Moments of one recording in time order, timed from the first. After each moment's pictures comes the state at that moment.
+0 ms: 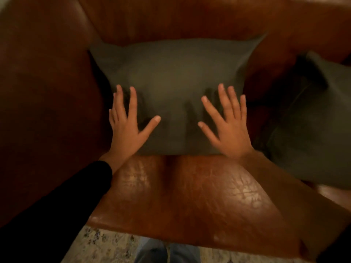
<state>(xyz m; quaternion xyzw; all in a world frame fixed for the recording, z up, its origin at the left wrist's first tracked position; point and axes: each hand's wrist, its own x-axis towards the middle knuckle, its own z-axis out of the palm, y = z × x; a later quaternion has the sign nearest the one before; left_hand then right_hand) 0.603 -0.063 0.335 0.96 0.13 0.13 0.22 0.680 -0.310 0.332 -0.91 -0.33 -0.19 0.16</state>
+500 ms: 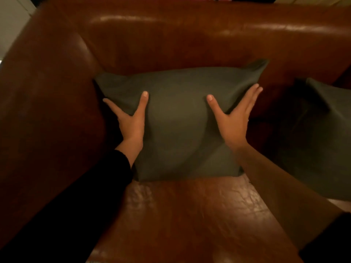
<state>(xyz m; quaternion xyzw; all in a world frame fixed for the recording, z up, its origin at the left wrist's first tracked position) 0.702 -0.038 0.366 0.64 0.42 0.11 0.63 0.741 -0.241 0.380 -0.87 0.12 -0.01 0.48</state>
